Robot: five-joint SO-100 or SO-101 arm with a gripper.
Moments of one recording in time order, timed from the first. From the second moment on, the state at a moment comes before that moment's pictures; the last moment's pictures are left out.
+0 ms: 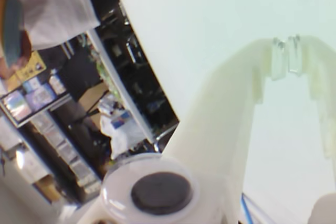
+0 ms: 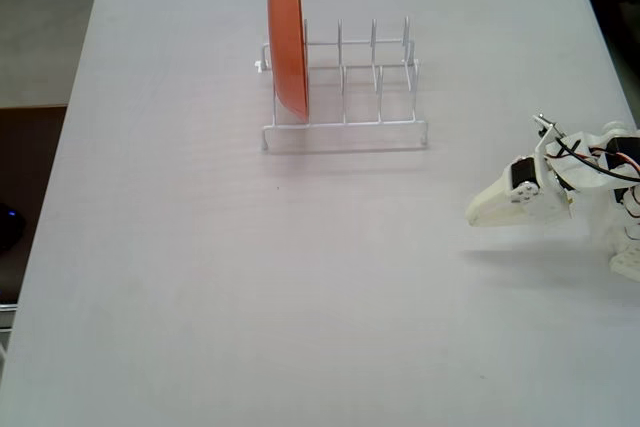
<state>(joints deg) -1.4 188.2 180.0 36.1 4.6</state>
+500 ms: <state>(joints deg) -1.4 188.2 180.0 37.3 4.7</state>
